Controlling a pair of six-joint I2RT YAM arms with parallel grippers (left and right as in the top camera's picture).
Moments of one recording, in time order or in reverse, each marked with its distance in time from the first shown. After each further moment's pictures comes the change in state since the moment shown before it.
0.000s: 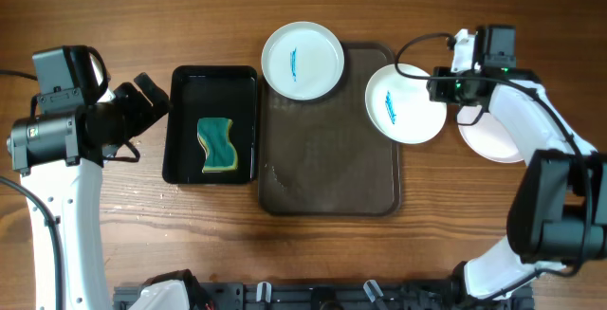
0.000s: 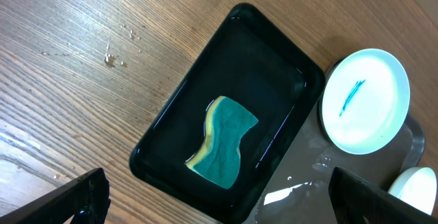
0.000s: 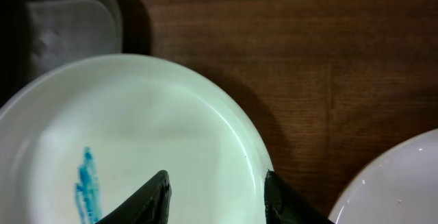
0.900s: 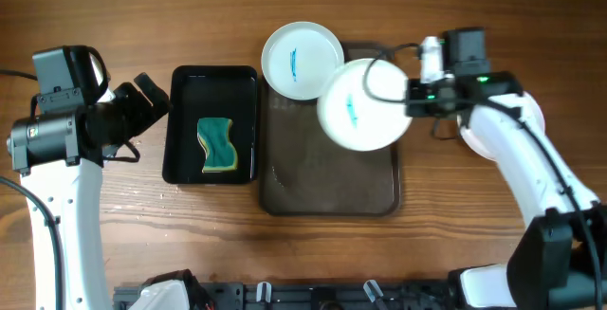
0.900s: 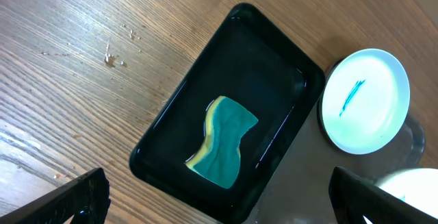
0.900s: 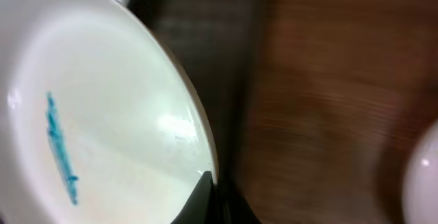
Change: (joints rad) left arm 0.000 0.000 0.000 0.000 0.000 0.000; right arm 0.241 -0.215 0.010 -0.240 0.034 0.096
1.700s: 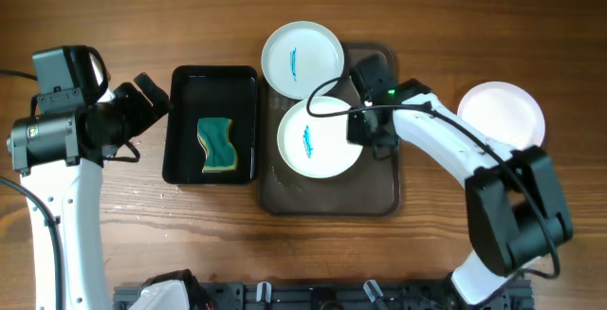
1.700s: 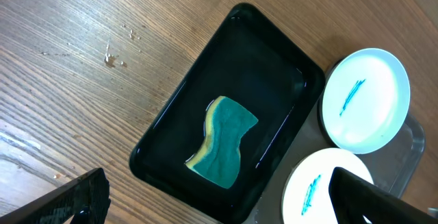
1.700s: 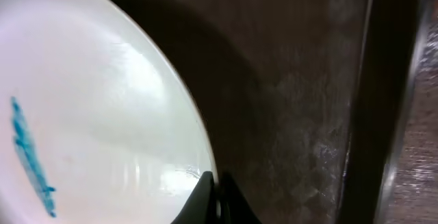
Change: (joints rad) left arm 0.000 0.000 0.000 0.000 0.000 0.000; right arm 0.284 0.222 0.001 -0.031 0.113 0.421
